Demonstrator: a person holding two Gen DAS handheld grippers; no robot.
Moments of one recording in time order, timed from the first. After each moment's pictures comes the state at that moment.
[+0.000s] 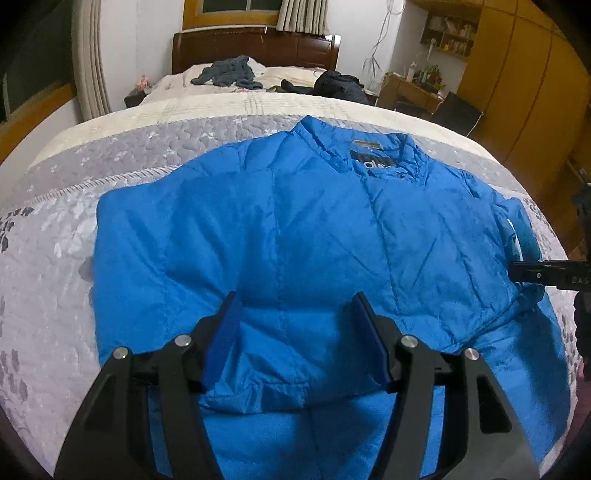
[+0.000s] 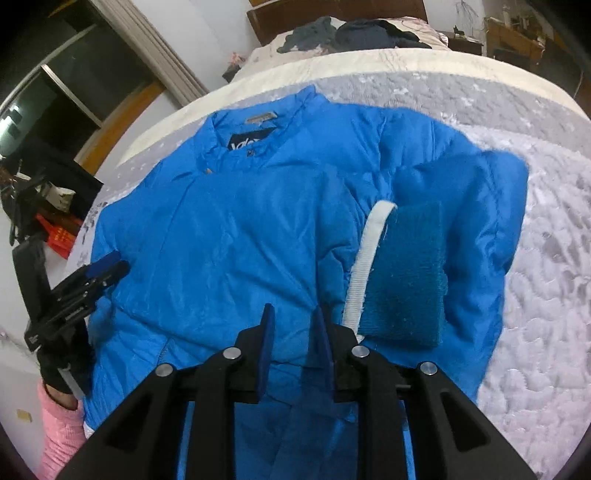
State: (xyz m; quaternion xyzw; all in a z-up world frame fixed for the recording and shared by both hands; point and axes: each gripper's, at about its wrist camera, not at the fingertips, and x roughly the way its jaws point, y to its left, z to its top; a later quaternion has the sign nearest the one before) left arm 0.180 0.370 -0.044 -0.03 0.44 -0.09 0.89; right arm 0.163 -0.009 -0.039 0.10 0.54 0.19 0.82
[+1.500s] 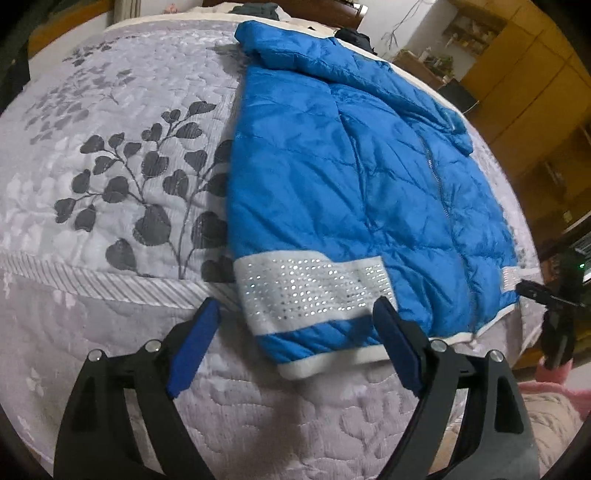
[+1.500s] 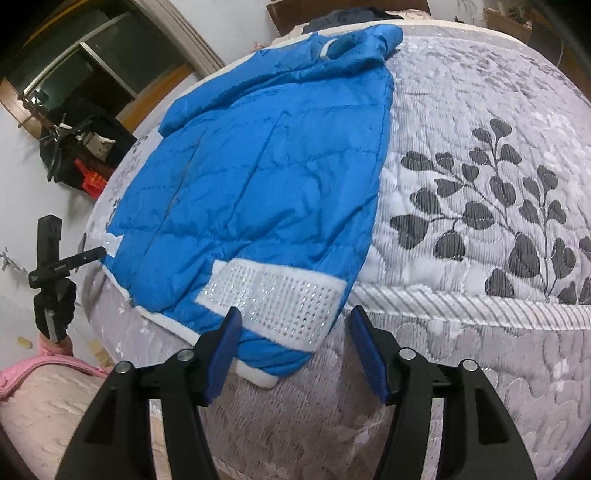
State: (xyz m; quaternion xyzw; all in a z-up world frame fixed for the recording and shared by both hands) left arm -0.116 0.443 -0.055 -0.12 0.53 -0.10 0.83; right arm -0.144 -0.082 -0.054 0.10 0.54 0.23 0.80
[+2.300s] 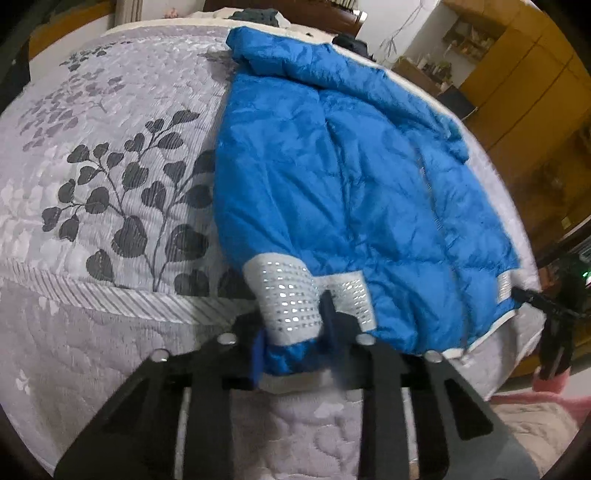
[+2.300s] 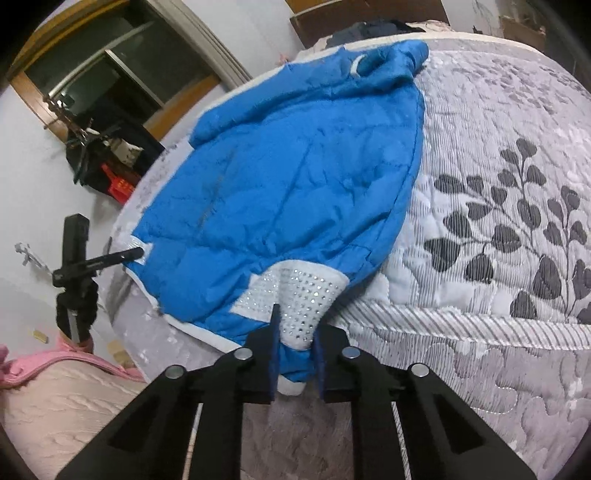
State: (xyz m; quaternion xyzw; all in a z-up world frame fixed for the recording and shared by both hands) left arm -0.107 0.429 -0.047 -0.14 0.52 -0.11 0.84; right arm -0.144 -0.080 -0.041 0.12 0.51 0.28 0.81
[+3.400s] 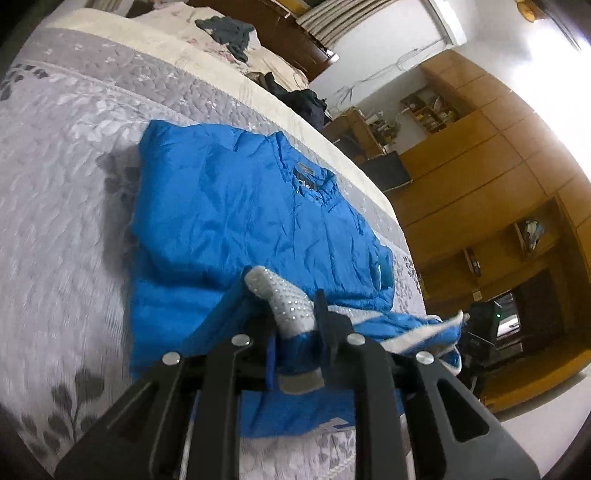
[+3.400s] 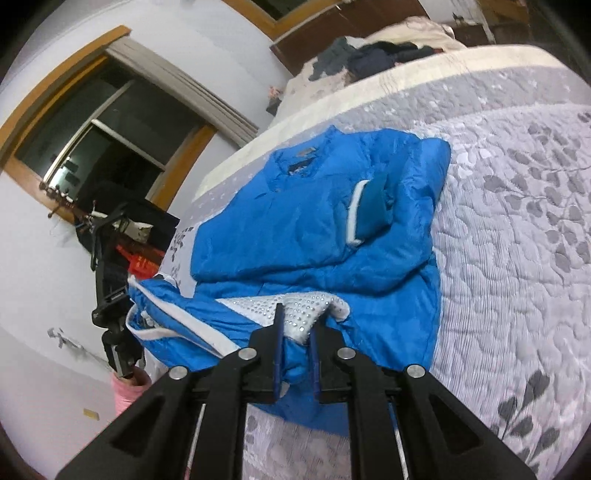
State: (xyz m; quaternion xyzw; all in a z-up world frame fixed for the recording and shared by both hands) left arm 0.117 0.455 0.008 -0.31 0.45 -0.23 0.80; right arm 0.072 -0.102 0.021 0.23 0.49 0.28 0.79
